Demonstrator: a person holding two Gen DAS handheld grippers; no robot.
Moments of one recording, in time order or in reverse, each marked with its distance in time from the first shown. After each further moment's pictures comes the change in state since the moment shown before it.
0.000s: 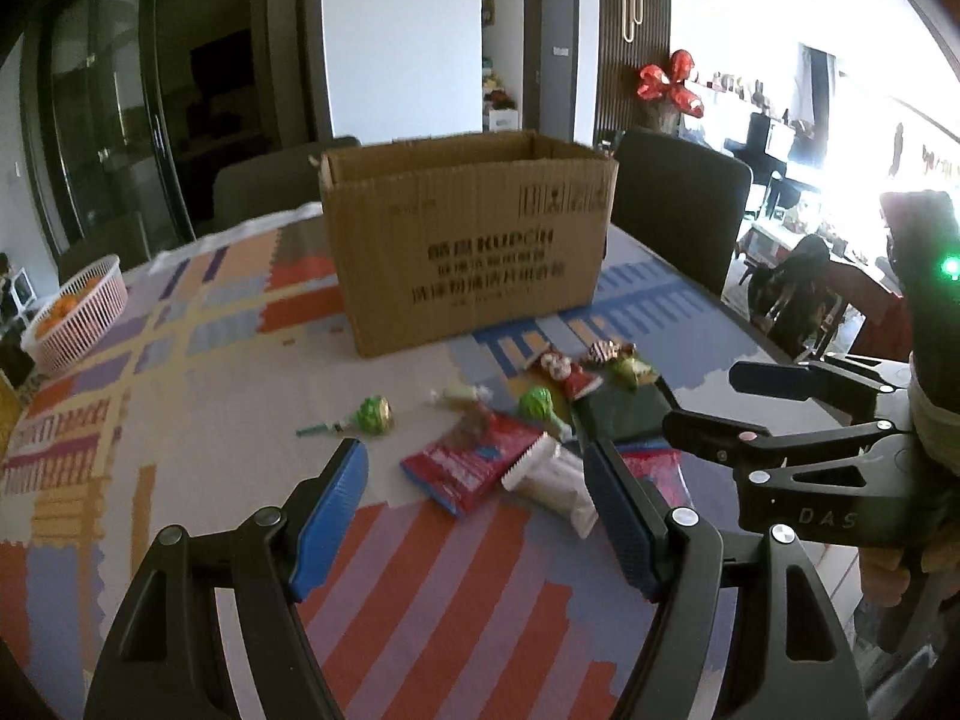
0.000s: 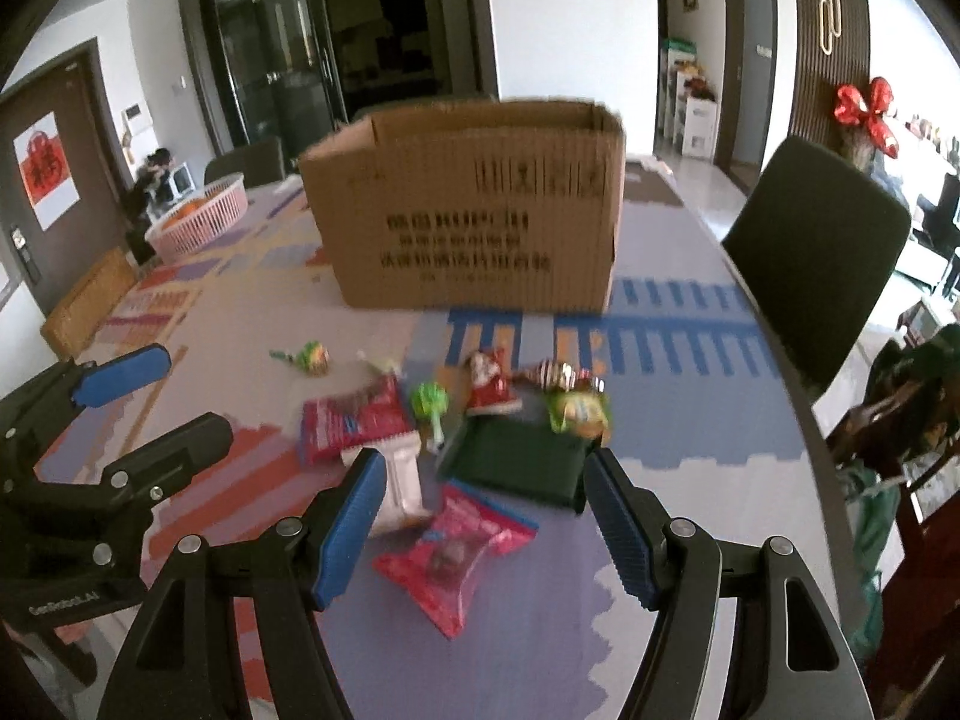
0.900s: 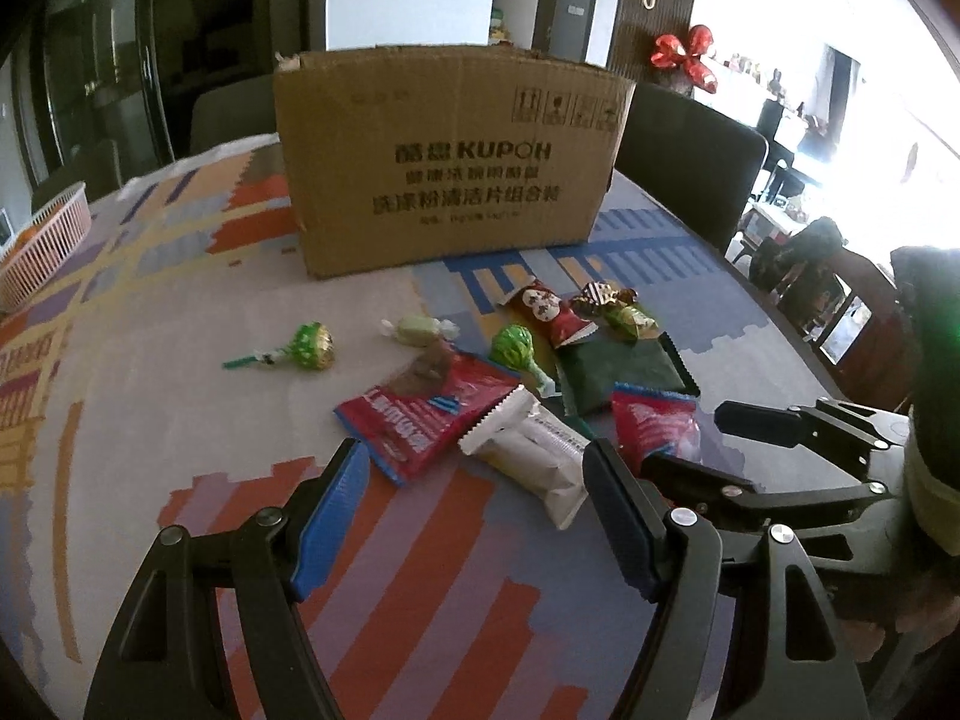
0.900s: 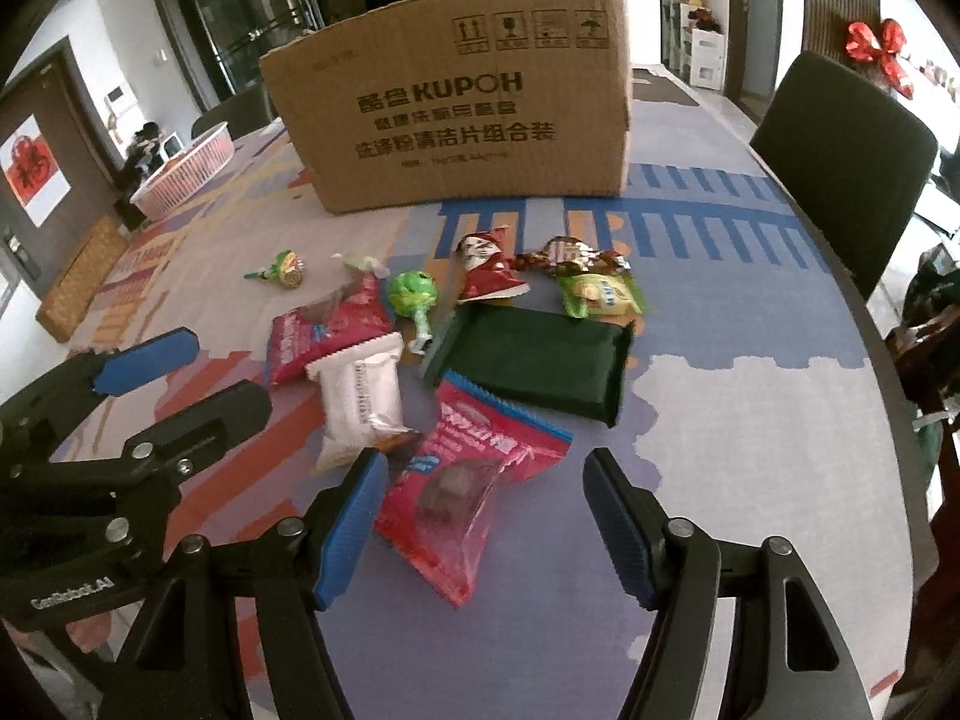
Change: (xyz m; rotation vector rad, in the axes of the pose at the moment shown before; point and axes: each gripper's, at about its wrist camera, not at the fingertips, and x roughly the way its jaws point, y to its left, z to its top) left arm 0.055 -0.010 -0.012 -0.086 0.136 -0.054; right arm 0.045 -0.010 -0.032 0.055 0.149 0.039
